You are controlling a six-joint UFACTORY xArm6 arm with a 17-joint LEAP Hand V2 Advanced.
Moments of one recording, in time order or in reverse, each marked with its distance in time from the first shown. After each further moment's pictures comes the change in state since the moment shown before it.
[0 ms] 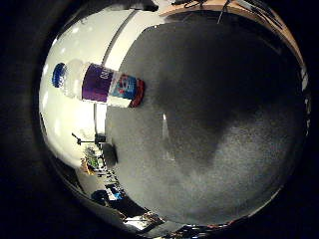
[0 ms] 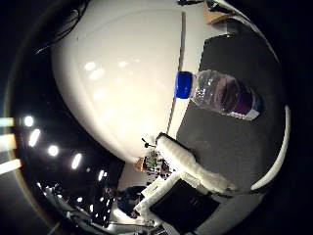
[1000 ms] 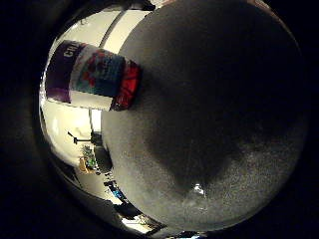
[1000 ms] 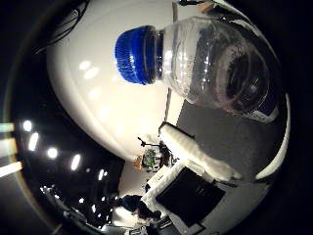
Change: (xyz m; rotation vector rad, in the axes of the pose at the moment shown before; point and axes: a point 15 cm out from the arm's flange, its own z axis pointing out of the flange) arm 0.015 -0.001 0.064 -0.036 0.016 0.012
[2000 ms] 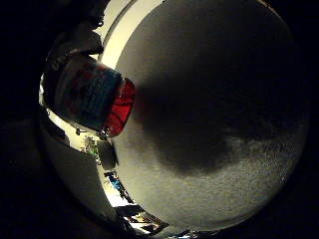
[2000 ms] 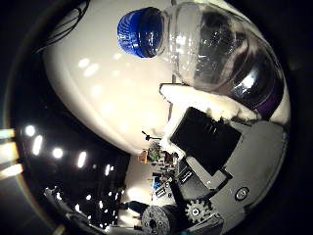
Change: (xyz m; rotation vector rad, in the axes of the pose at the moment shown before) arm -0.045 0.011 0.037 -0.077 -0.107 -0.035
